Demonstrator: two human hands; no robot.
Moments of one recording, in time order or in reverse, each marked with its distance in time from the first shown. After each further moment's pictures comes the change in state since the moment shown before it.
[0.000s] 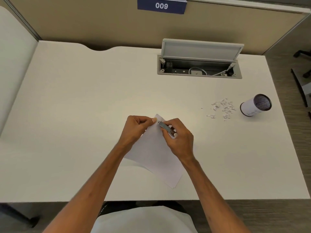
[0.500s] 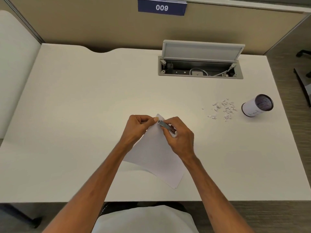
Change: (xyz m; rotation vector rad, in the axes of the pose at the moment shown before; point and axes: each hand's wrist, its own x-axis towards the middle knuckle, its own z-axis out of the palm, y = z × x) left_hand 0.000 0.009 0.001 0.035 0.001 0.016; right_hand 0.008 0.002 0.000 0.026 0.002 -0.085
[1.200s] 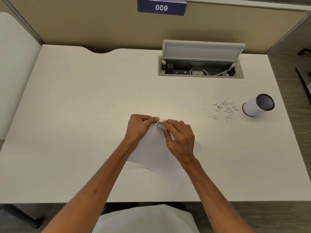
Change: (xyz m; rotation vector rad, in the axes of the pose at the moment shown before) left_hand 0.009 0.003 0.011 0.027 0.094 -0.071; right_hand -0.008 0.014 0.010 -0.255 0.178 -0.272
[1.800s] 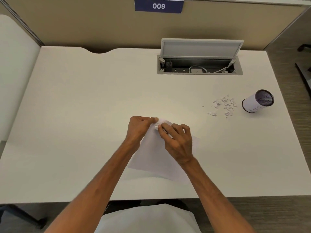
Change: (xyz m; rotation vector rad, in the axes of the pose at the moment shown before) left_hand -0.004 -0.010 0.003 -0.063 -0.007 -0.070; right_hand -0.011 -0.007 -0.001 -0.201 0.139 -0.280
